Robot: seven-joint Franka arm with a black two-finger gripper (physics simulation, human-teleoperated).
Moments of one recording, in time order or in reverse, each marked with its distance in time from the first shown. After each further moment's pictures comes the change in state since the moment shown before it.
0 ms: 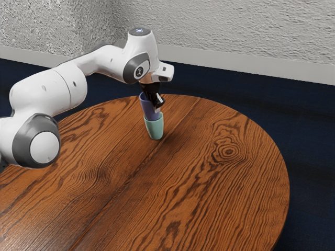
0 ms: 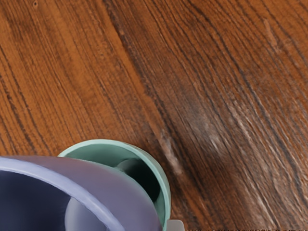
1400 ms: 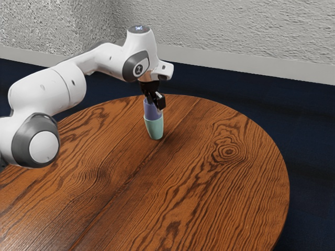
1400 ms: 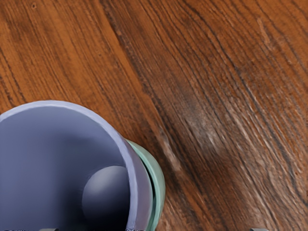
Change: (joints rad) arm 0.003 -0.007 -0.008 0.011 0.000 -0.023 0.020
